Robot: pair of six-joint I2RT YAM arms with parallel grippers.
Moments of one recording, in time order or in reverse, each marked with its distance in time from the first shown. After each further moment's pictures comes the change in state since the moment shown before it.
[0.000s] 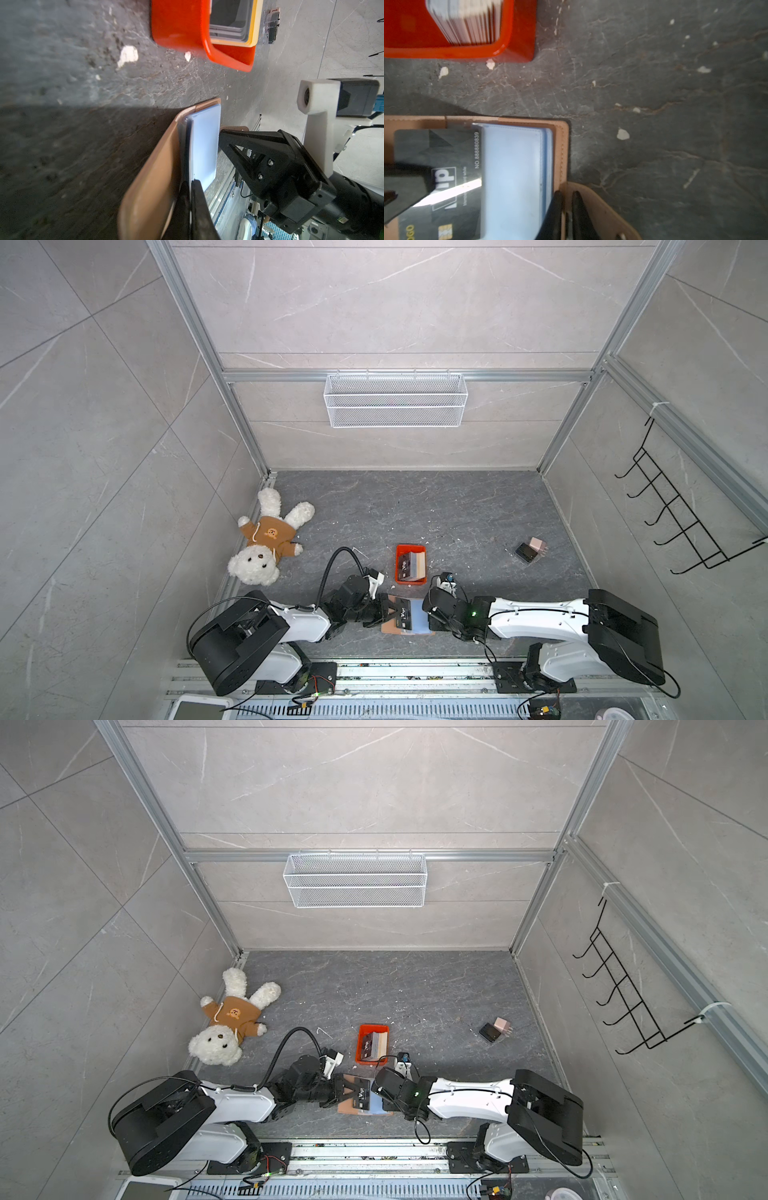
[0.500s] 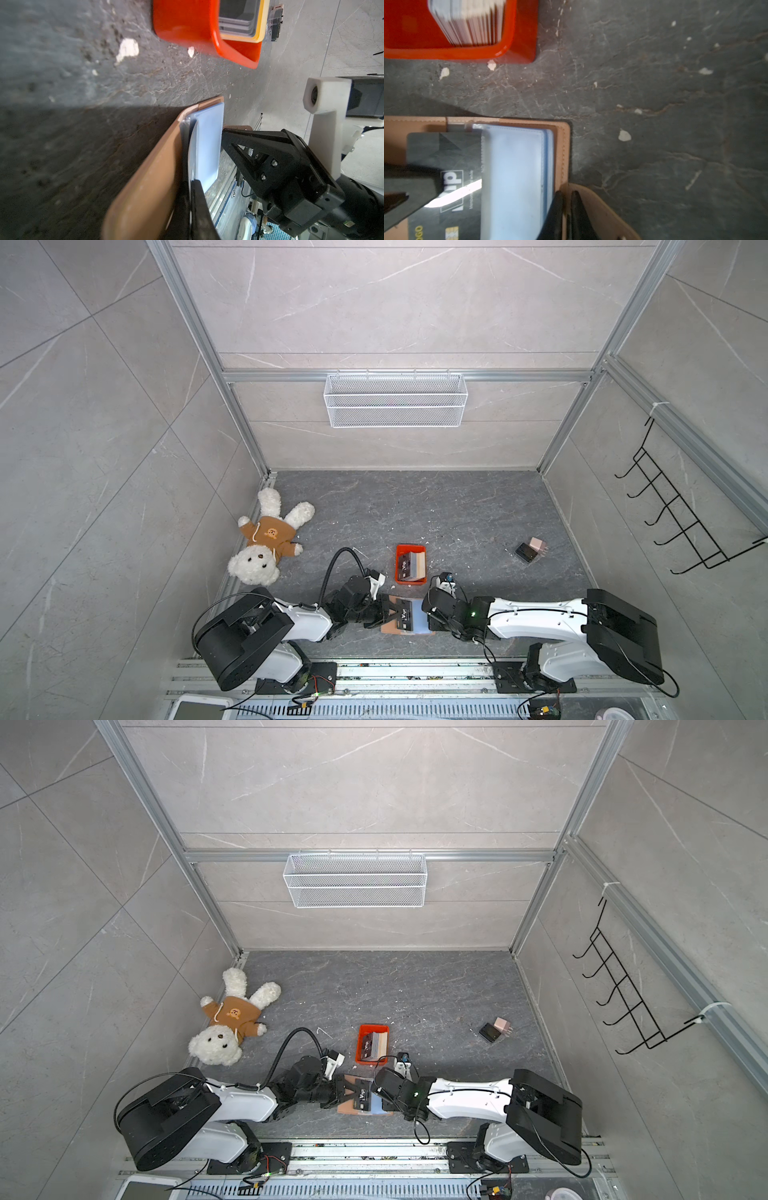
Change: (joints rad) left arm -0.009 0.038 0.000 0.027 0.000 -0.005; right arm 0.003 0.007 0.000 0.007 0.008 0.000
